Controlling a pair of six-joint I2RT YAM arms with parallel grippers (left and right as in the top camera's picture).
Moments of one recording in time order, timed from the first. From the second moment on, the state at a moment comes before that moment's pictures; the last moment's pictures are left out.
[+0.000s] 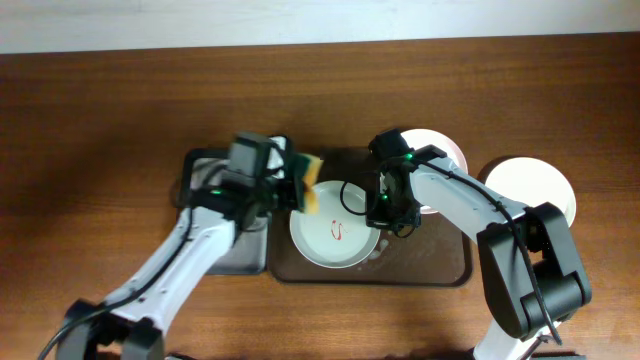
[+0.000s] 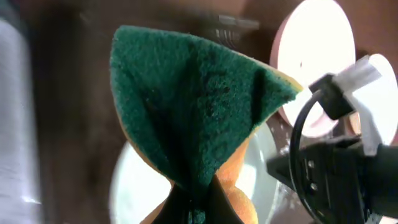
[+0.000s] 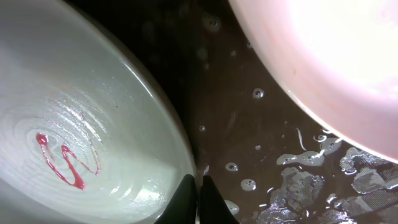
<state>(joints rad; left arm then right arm) -0.40 1.55 0.97 -0.37 0.31 -0.49 0.38 1.87 1.17 -0.85 -0.20 0.47</state>
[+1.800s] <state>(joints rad) -0.18 1.70 1.02 -0.53 0.00 -0.31 0.39 1.75 1.21 -0.87 -0.04 0.41</state>
